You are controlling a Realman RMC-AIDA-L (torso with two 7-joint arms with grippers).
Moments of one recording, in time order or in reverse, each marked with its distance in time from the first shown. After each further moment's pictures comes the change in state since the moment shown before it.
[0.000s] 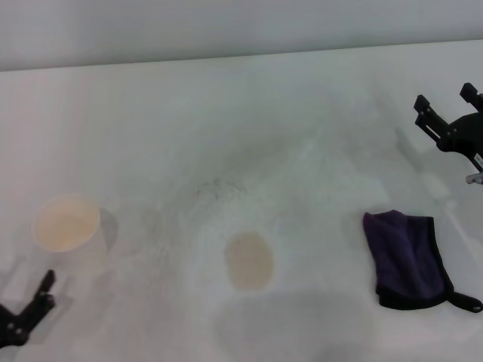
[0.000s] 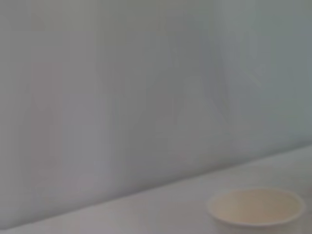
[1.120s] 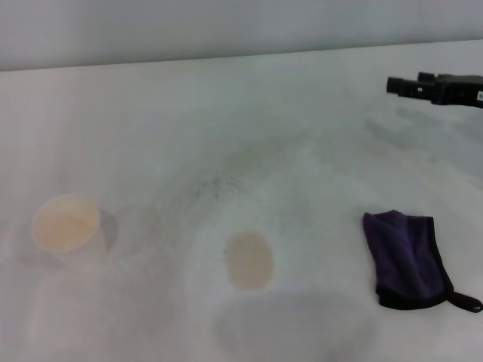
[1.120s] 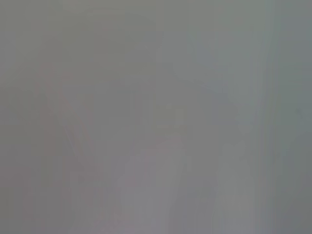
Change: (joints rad) left arm -0.054 0.013 -0.007 -0.014 -0.439 0.104 -0.127; right arm -0.019 -0.046 -0.511 -0.902 -0.610 -0.092 1.609
